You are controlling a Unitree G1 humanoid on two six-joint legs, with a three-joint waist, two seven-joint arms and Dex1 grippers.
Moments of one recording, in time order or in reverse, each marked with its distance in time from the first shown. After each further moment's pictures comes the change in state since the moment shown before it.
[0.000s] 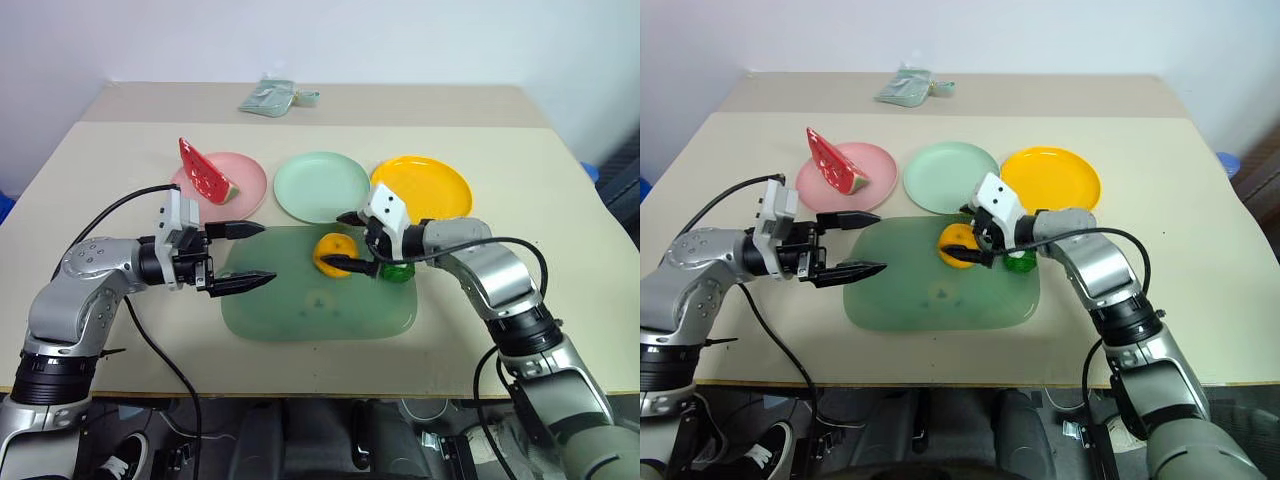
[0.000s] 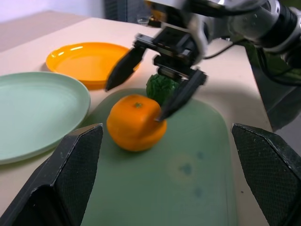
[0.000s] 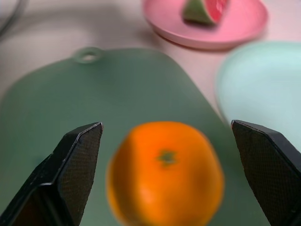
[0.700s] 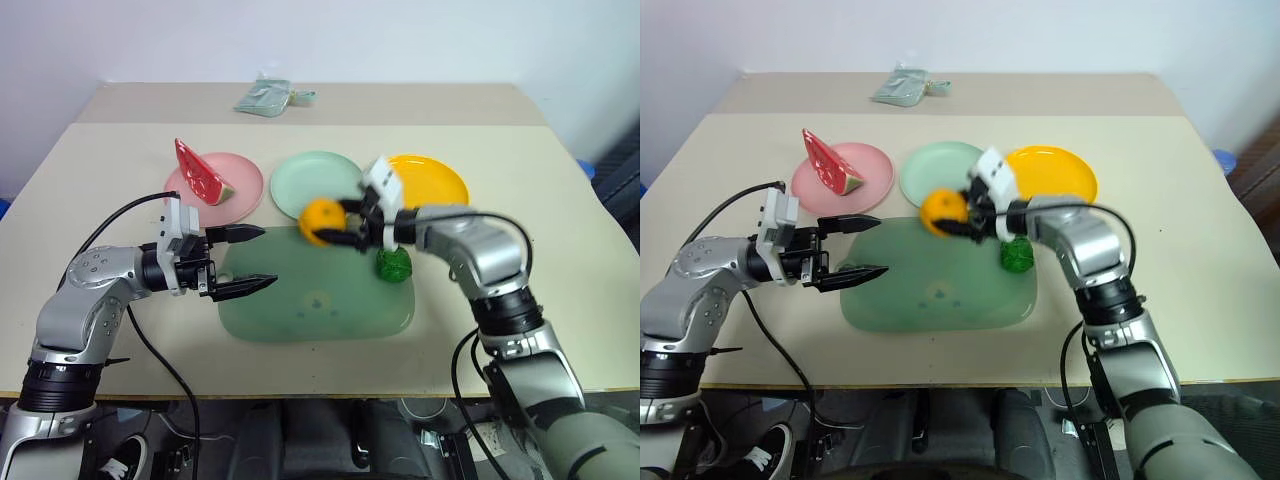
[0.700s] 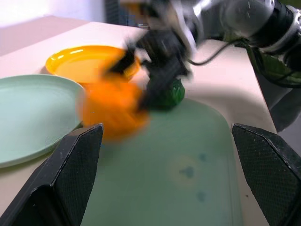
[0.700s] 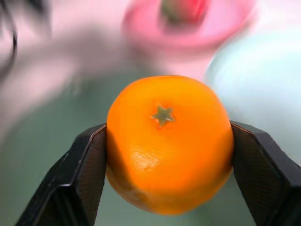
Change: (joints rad) left arm 0.037 -0.031 0.003 0.012 0.001 -0.063 0.015; right arm -0.117 0.118 -0.157 0.101 0.089 0.089 -0.047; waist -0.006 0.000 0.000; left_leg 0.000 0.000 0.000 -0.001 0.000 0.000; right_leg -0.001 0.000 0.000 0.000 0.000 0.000
